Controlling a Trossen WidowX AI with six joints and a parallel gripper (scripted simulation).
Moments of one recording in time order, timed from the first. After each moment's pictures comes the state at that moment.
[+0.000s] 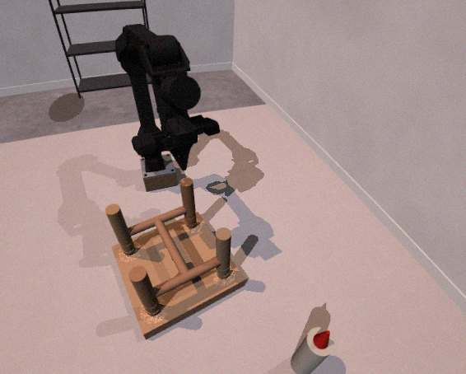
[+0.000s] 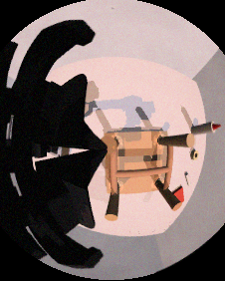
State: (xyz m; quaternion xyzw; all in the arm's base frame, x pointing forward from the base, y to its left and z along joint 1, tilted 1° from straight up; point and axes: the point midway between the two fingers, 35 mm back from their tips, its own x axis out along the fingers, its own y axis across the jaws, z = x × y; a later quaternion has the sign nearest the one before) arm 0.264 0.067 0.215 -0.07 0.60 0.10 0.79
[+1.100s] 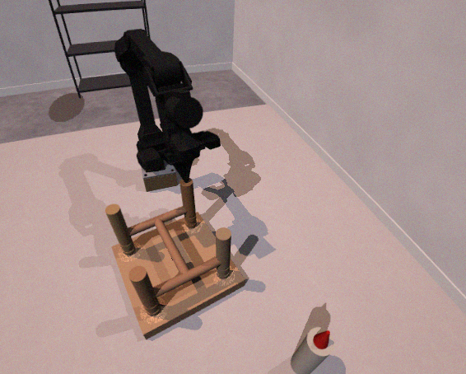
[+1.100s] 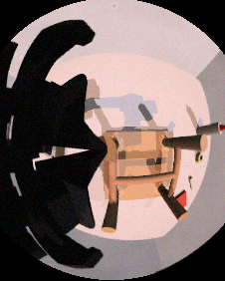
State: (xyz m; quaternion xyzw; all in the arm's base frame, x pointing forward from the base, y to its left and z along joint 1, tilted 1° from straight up) arm 0.262 0.070 0.176 -0.08 0.60 0.11 0.79
